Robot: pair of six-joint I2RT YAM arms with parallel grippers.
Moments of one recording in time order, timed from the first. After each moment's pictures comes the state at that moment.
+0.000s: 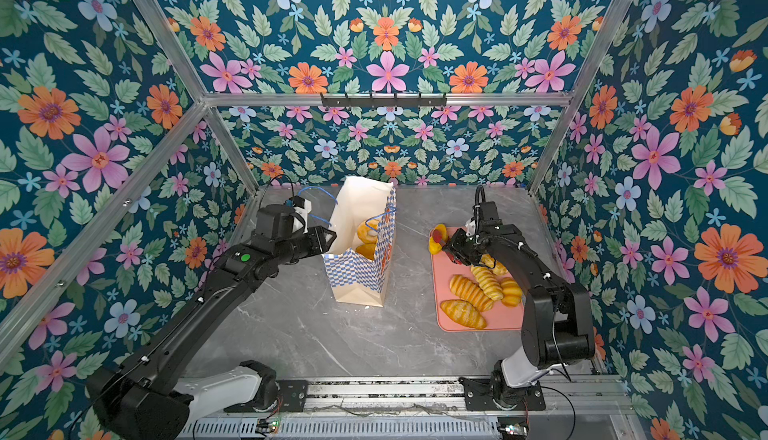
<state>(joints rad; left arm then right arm) -0.44 1.17 1.13 -0.58 0.14 -0.55 0.11 1.54 1.13 -0.65 -0.47 0.69</state>
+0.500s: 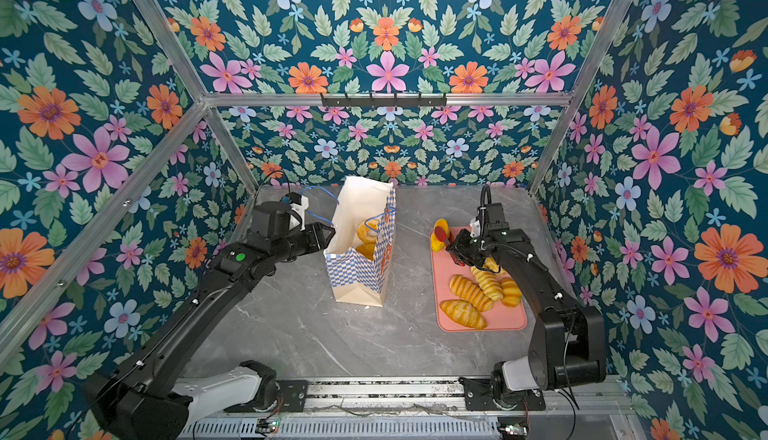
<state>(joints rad) -0.44 1.16 1.17 -0.60 0.14 -0.55 0.11 1.41 1.10 -0.68 -0.44 0.69</state>
